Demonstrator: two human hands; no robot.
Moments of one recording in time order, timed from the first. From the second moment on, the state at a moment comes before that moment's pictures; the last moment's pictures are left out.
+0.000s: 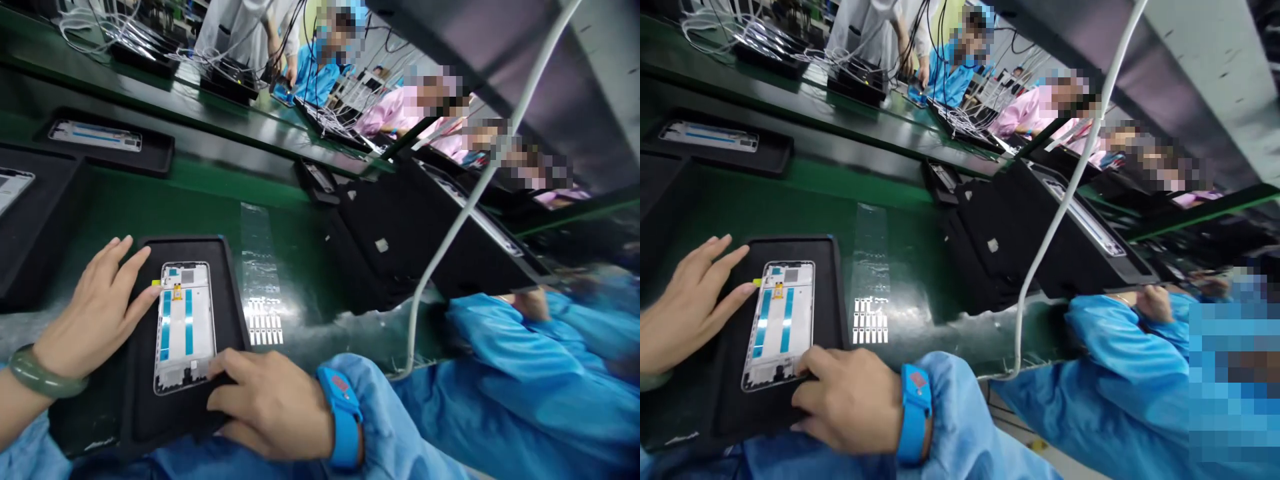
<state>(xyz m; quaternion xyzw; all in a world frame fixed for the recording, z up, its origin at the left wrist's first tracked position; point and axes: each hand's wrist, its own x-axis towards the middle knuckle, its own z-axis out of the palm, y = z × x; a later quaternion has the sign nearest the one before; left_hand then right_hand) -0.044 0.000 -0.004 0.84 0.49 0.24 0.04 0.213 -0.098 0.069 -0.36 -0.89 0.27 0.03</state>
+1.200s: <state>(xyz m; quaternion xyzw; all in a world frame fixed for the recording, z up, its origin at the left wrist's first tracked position) 0.064 -0.024 0.010 0.97 0.19 0.10 0.07 0.269 -0.077 -0.007 -0.65 -0.40 0.42 0.49</state>
